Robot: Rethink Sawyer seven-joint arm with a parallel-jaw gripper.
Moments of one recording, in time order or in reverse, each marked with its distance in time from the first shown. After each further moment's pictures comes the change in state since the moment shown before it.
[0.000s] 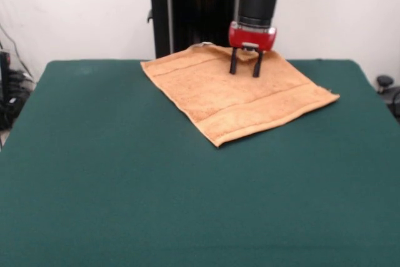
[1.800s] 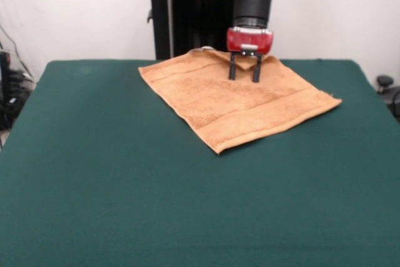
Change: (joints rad) arm 0.029 0.250 -0.047 -0.010 -0.028 -0.615 0.000
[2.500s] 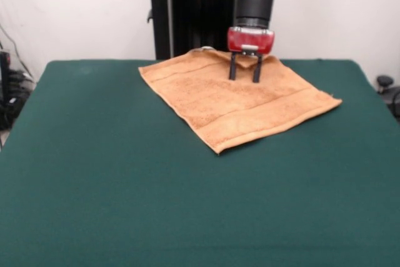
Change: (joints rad) arm -0.007 -0.068 0.016 0.009 0.011 0.130 0.000
